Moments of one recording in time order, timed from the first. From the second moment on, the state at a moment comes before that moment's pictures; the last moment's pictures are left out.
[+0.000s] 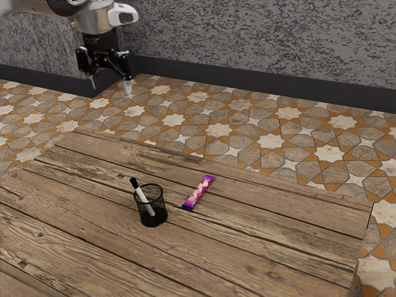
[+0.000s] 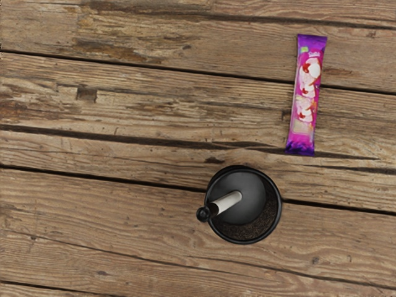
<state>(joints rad) 0.02 0.10 -0.01 -1.39 0.04 1.49 -0.11</state>
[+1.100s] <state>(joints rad) 0.02 0.15 0.08 -1.97 -0.22 2.04 -0.09</state>
